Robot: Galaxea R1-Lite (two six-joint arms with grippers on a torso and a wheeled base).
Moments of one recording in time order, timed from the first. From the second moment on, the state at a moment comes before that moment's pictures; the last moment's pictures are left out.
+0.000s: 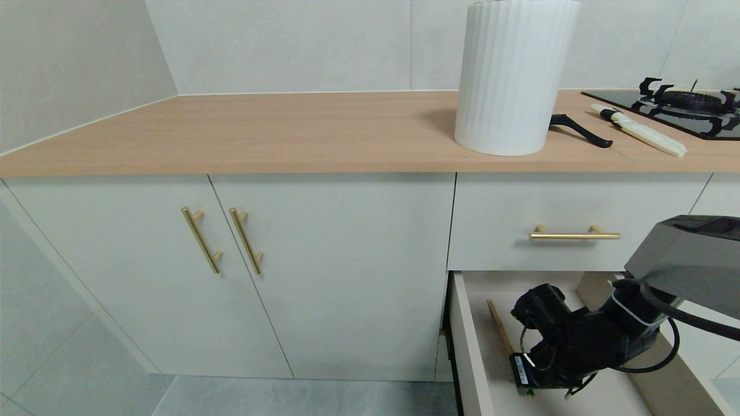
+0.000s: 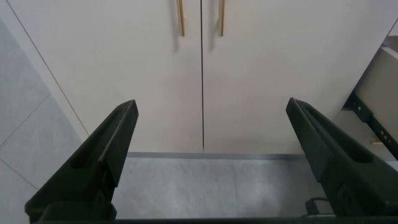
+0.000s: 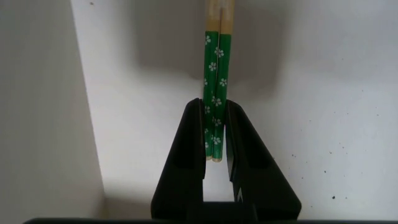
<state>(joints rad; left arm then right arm) 0.01 0.00 0.00 0.00 0.00 0.01 0.38 2.22 -0.81 -0.21 -0.02 0.34</state>
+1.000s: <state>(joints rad) 0.01 0.00 0.00 0.00 0.00 0.01 0.37 2.09 -0.79 -0.20 -0.02 0.33</state>
